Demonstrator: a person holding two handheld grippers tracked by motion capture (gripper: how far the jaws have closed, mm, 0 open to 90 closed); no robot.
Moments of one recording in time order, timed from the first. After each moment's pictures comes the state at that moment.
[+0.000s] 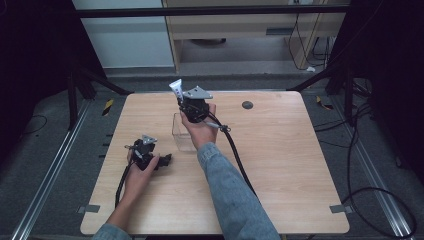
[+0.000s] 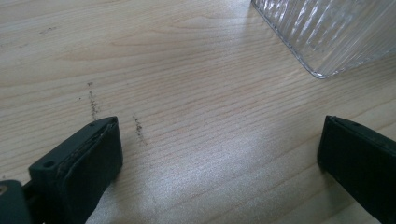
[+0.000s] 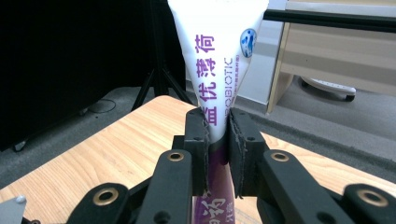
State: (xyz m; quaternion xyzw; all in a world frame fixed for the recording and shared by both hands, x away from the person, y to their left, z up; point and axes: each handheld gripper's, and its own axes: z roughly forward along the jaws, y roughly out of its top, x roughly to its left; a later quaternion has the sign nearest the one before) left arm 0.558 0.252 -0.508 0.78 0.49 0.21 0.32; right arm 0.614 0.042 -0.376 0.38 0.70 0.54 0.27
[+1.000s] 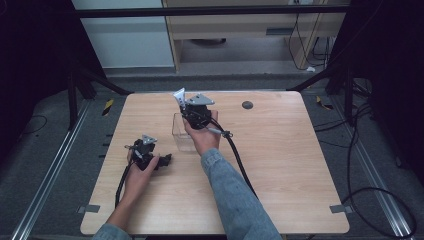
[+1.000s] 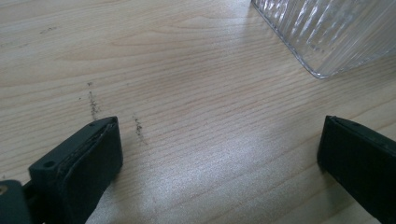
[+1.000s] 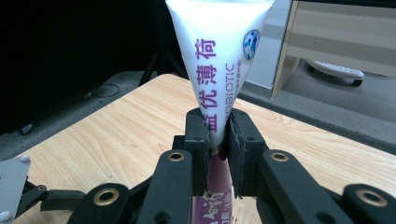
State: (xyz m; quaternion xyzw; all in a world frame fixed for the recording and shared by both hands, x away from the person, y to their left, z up) left arm 0.558 0.252 -0.508 0.78 0.49 0.21 0.32; right arm 0.606 0.035 -0.393 0.38 0.72 0.52 0.26
